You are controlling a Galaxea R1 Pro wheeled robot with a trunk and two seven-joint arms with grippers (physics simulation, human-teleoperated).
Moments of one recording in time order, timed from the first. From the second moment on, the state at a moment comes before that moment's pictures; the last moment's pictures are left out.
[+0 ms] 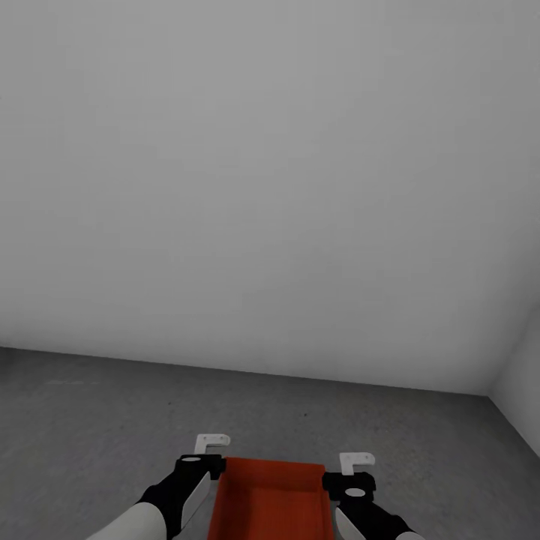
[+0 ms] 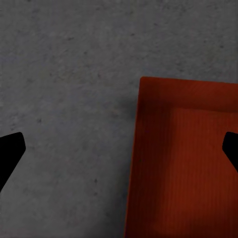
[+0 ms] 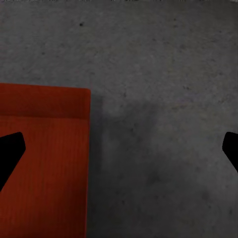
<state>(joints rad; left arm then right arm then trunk) -0.60 -0.13 -0.08 -0.29 0.06 0.21 0.25 -0.54 0.07 0.53 -0.26 -0.44 0.00 -0.38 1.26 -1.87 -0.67</state>
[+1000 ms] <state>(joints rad) -0.60 -0.13 -0.07 -0.29 0.06 0.21 0.25 -0.54 0.07 0.53 -0.26 -0.44 0.00 -0.38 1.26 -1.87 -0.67</state>
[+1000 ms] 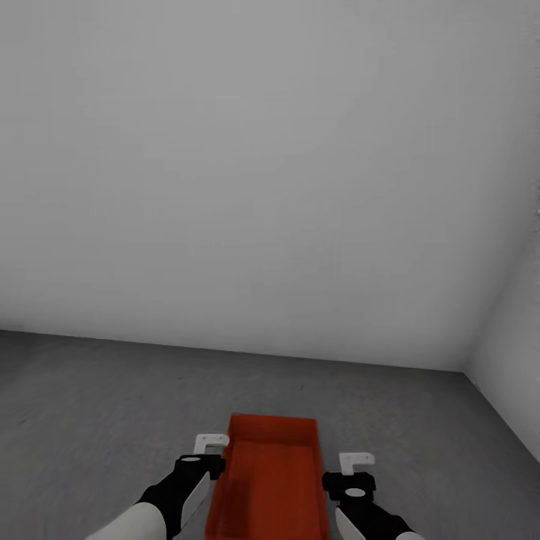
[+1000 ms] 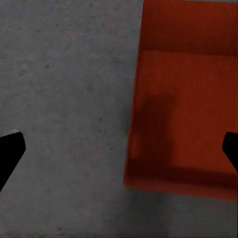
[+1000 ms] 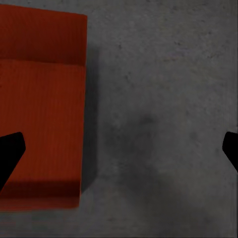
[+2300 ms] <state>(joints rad) -0.60 -0.13 -0.08 -0.24 0.06 0.21 0.25 -0.52 0.08 0.53 -0.24 -0.45 0.00 -0.37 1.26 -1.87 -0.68</state>
